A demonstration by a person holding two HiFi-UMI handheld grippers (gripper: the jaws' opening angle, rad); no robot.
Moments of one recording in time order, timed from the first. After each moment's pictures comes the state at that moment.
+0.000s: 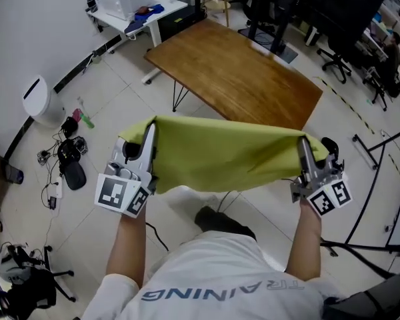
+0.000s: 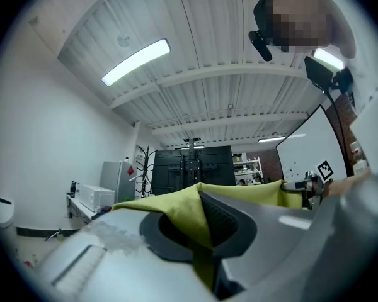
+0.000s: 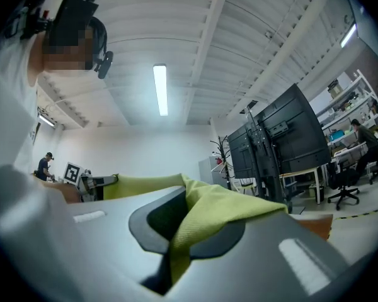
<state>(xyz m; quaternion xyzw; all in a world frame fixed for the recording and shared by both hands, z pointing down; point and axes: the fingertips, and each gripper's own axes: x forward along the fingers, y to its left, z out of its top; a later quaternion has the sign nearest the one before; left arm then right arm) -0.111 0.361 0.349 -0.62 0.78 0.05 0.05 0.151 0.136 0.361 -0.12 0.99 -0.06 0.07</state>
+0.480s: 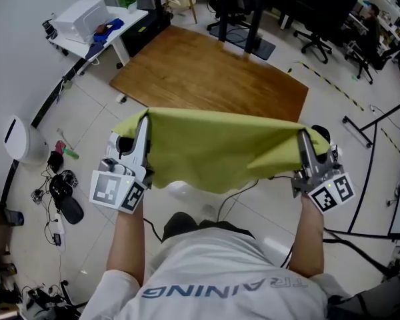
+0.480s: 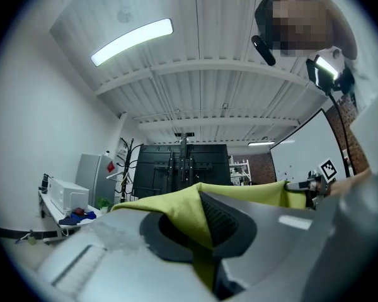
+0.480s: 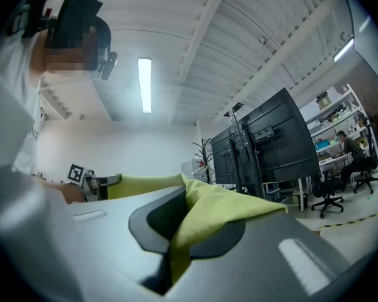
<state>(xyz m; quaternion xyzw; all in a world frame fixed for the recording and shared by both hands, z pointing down) -0.179 0.174 0.314 -0.68 0.73 0.05 0.05 0.118 0.001 0.333 -0.19 0.98 -0.05 0.07</state>
